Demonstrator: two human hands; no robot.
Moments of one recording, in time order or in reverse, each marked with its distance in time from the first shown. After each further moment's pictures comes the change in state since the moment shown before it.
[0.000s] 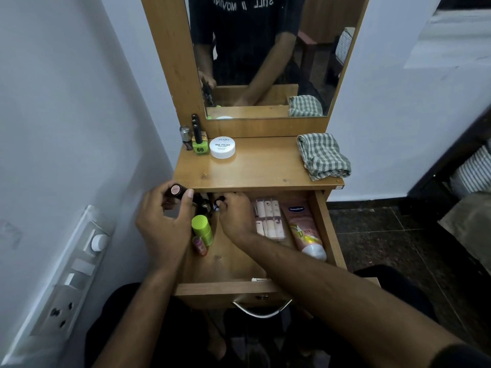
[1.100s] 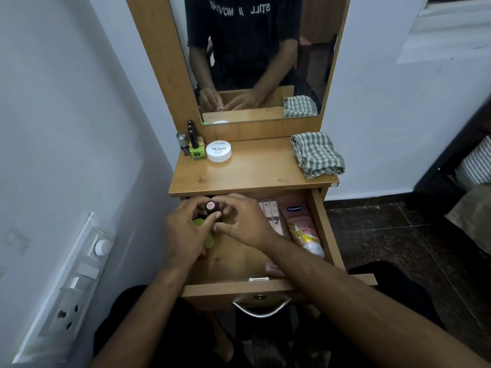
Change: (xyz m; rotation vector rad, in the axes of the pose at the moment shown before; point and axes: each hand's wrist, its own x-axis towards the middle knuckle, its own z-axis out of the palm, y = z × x) left_hand -0.013 -0.008 0.020 0.050 -0.398 -0.041; right_hand -0.019 0.012 -0.051 0.295 -0.206 -0.250
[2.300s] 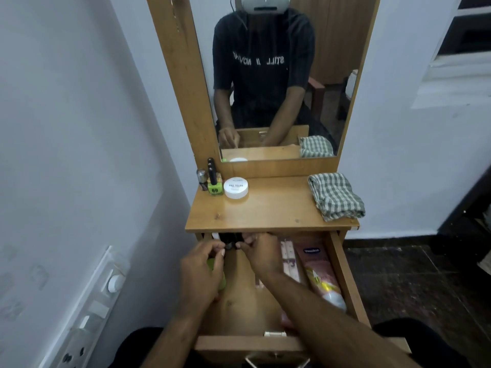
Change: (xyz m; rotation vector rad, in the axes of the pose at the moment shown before) left_hand -0.004 -0.009 0.002 0.116 0.043 0.037; right_hand 0.032 0.044 0.028 -0.126 0.219 0.374
